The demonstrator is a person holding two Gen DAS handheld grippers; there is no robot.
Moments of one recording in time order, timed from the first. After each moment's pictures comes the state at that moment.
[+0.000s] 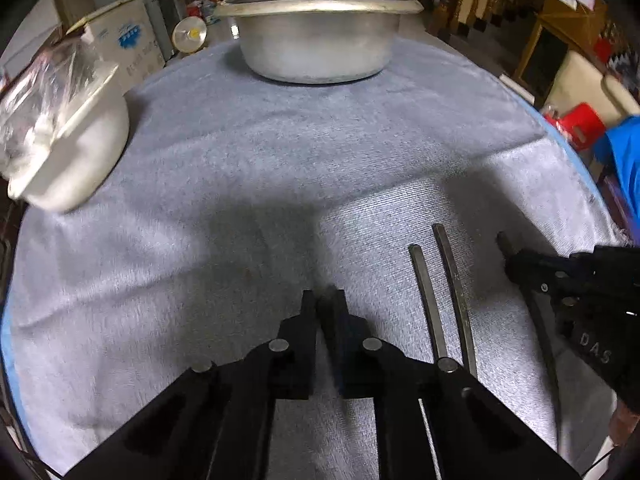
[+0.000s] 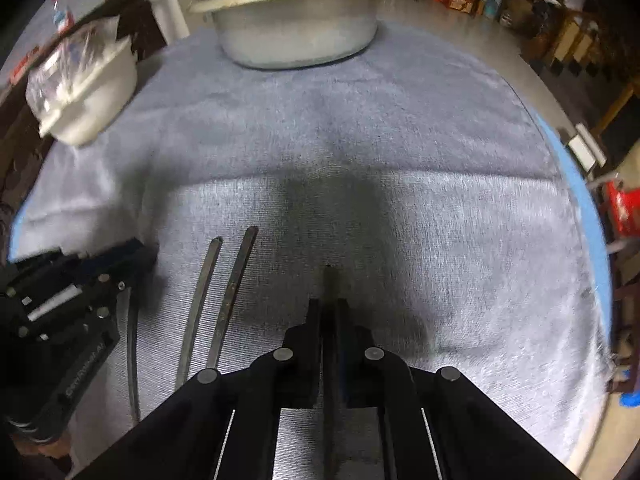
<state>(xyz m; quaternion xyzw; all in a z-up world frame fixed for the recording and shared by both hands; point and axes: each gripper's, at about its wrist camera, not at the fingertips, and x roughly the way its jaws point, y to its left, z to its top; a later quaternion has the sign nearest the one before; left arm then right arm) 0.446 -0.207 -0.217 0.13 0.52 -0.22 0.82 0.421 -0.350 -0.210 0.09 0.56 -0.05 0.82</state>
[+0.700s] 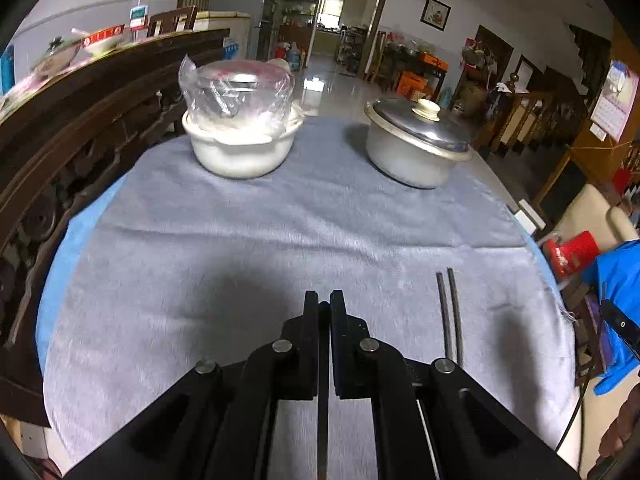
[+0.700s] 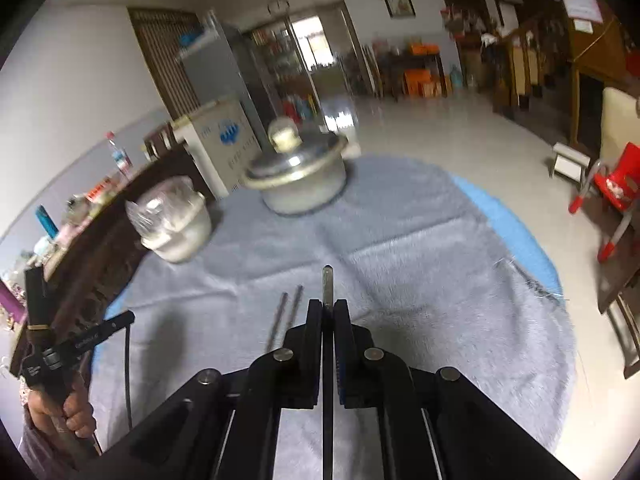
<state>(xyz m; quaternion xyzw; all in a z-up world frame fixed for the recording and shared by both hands) 0.362 -0.042 -0.124 -0.05 0.43 -0.16 0.89 0.235 -0.362 -0.083 0.17 0.31 -0.05 0.93</state>
